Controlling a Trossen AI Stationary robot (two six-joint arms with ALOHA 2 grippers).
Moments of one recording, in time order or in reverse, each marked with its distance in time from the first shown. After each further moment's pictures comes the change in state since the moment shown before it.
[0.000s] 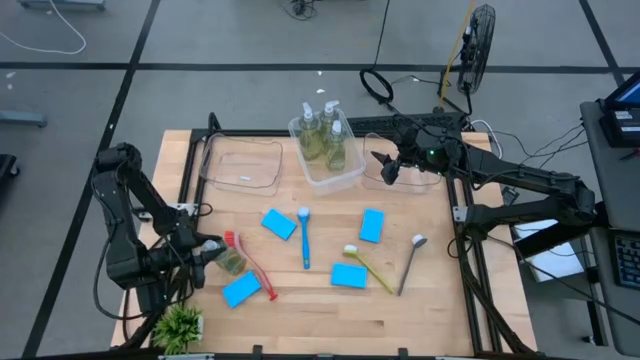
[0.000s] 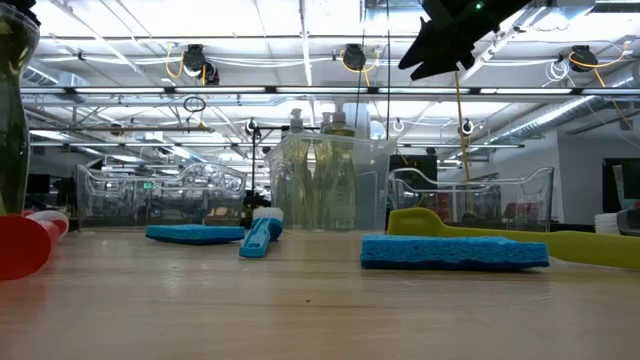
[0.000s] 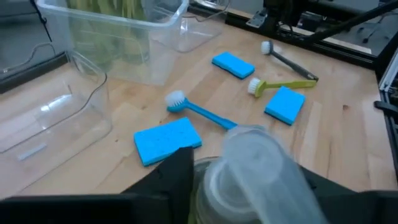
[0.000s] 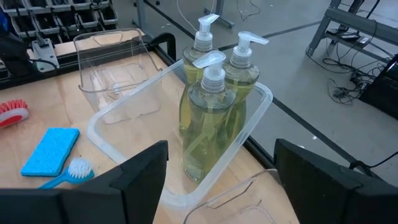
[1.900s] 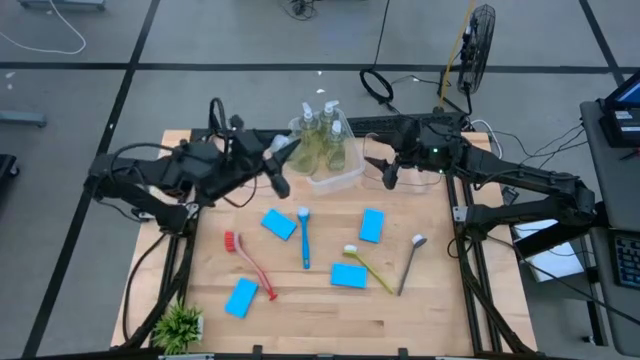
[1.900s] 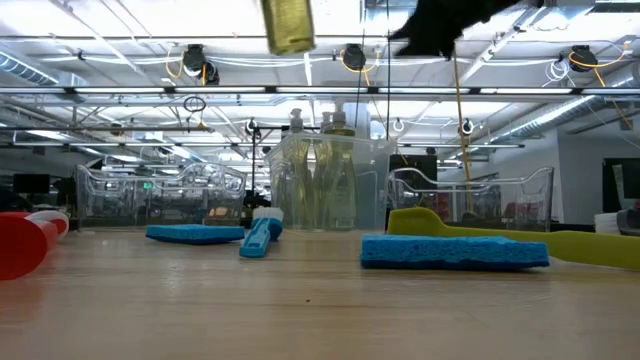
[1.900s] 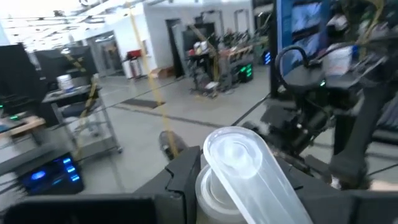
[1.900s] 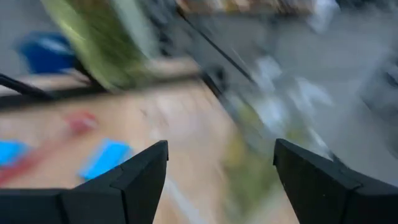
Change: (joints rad) left arm 1.077 0.097 0.629 1.384 0.228 2.166; right arm 0.002 0.000 0.000 0.130 -0.216 -0.103
